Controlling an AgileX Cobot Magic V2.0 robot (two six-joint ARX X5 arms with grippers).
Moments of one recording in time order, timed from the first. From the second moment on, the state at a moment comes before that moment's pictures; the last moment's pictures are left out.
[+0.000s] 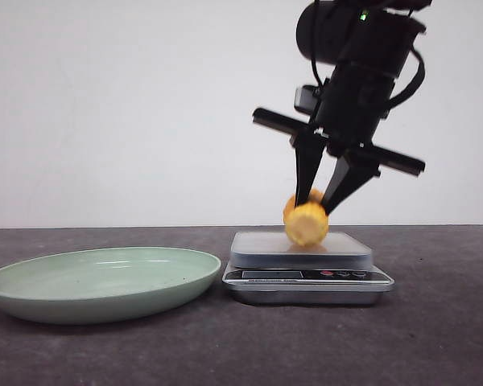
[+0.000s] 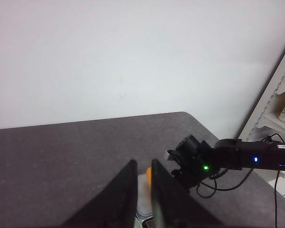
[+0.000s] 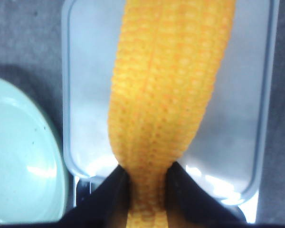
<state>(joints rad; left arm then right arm) -0.74 0.90 2.20 -1.42 -0.19 -0.25 0.53 1.71 1.27 -0.63 -0.15 0.62</state>
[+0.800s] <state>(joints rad) -0.74 0.90 2.20 -1.42 -0.21 -0.25 0.79 1.64 1.74 -0.61 -0.11 0.49</state>
